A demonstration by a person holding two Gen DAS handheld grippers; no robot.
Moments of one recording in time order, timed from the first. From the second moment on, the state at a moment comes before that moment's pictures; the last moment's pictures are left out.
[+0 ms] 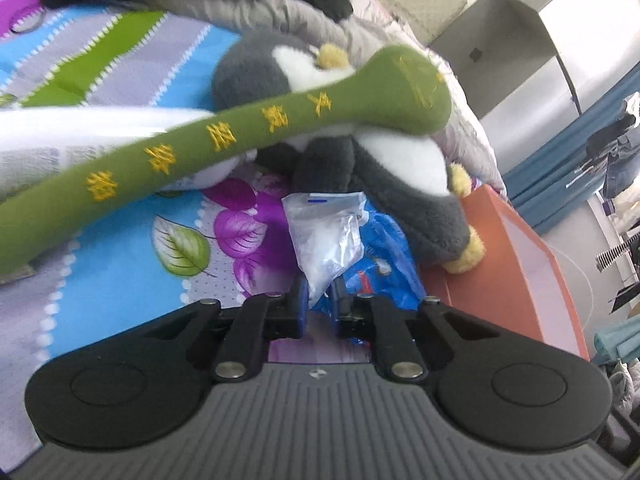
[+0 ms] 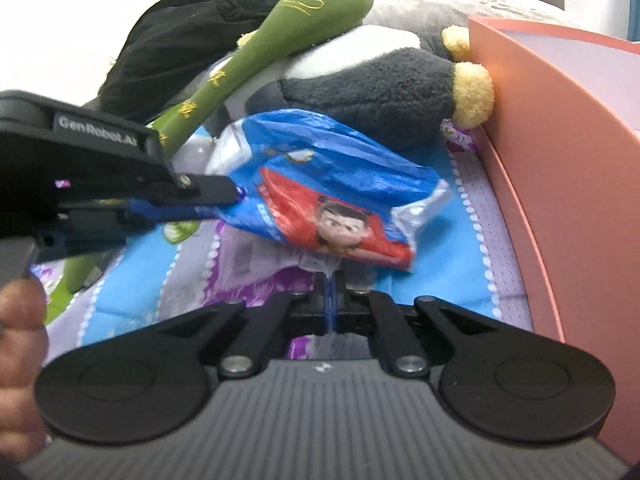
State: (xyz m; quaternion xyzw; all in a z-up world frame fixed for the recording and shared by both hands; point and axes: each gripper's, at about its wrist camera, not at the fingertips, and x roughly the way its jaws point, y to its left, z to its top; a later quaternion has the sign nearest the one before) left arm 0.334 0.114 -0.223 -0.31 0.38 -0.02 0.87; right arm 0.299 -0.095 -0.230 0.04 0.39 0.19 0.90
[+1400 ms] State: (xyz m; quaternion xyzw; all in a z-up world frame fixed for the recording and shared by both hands) left arm 0.115 0.130 -0.202 -0.28 0.44 0.08 0.85; right arm 0.170 -0.160 -0.199 0.00 0.40 0.18 0.90
